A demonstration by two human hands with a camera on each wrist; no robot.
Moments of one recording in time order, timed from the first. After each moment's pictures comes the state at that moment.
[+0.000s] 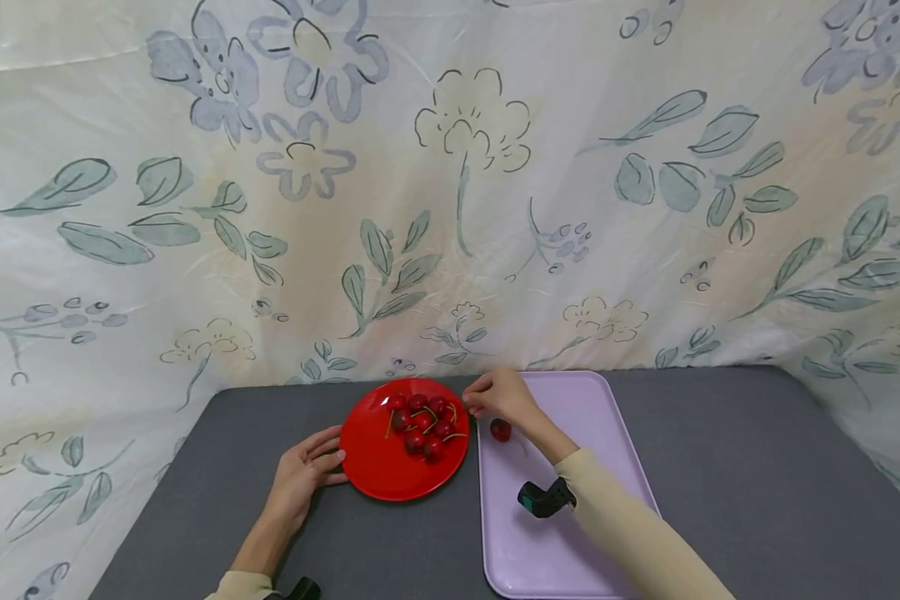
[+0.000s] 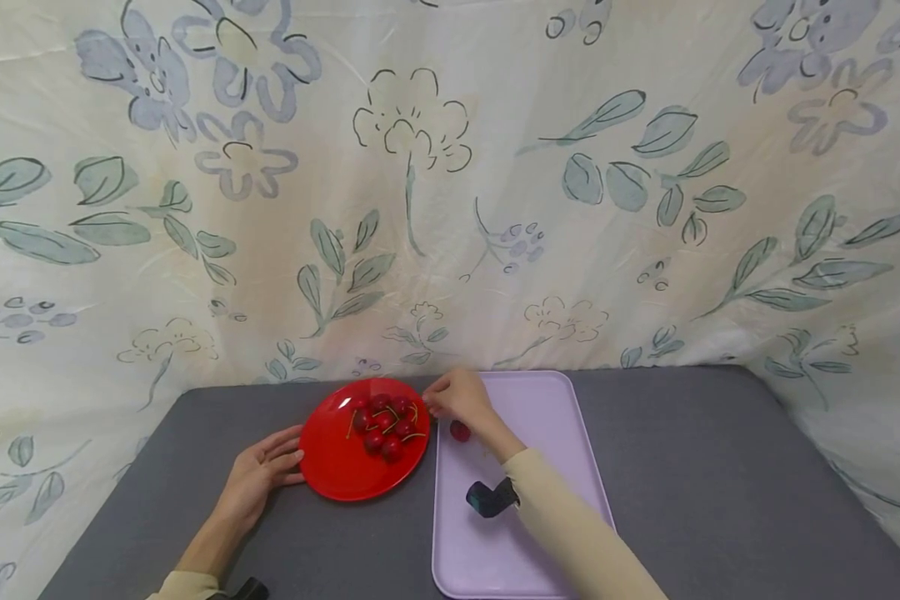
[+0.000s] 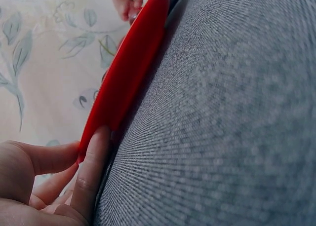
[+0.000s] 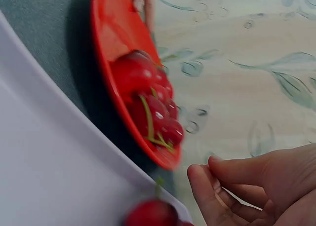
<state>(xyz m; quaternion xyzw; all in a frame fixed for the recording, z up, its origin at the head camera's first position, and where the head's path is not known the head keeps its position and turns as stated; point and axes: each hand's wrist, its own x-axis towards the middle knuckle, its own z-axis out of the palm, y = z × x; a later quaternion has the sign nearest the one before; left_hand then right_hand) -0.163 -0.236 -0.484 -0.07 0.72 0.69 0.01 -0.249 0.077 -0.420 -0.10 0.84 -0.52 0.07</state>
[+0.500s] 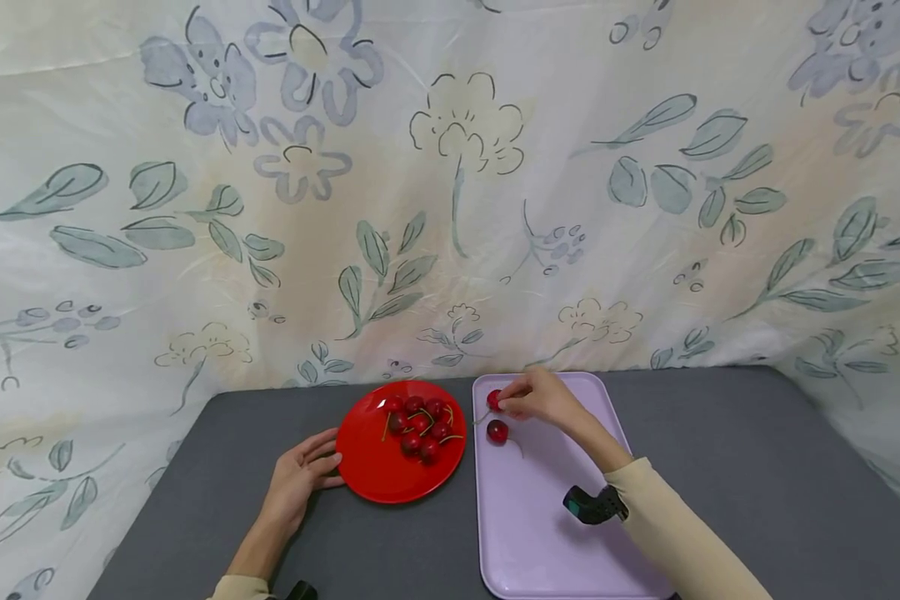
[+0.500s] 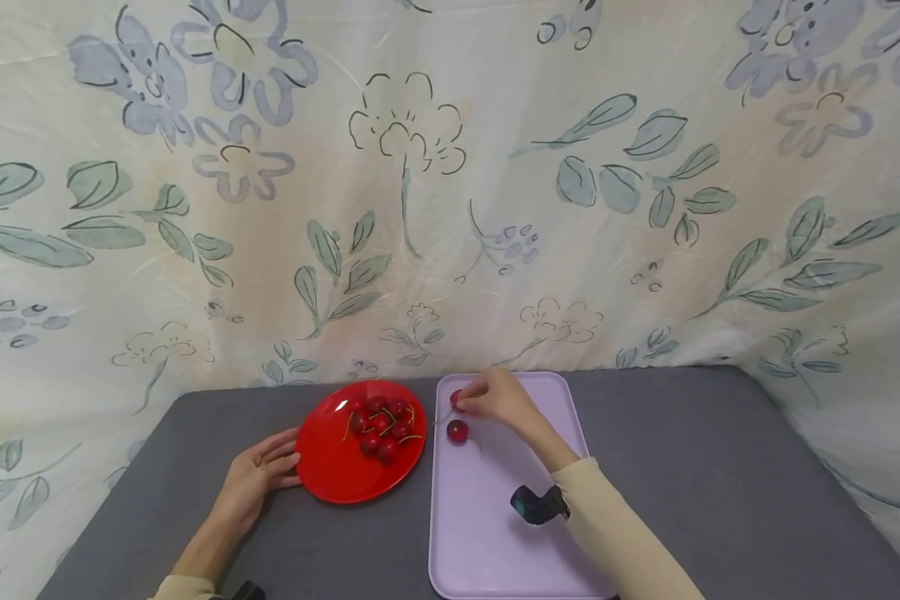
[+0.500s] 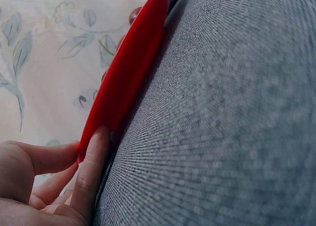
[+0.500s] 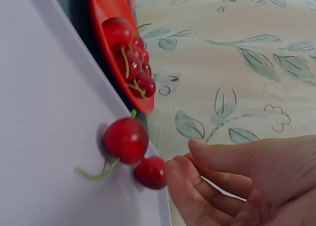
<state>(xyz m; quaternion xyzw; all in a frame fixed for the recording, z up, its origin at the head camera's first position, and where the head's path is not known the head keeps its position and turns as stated) -0.162 -0.236 -0.484 -0.07 0.72 0.69 0.01 -0.244 0.141 -0.414 -0.17 0.86 -0.47 0.08</state>
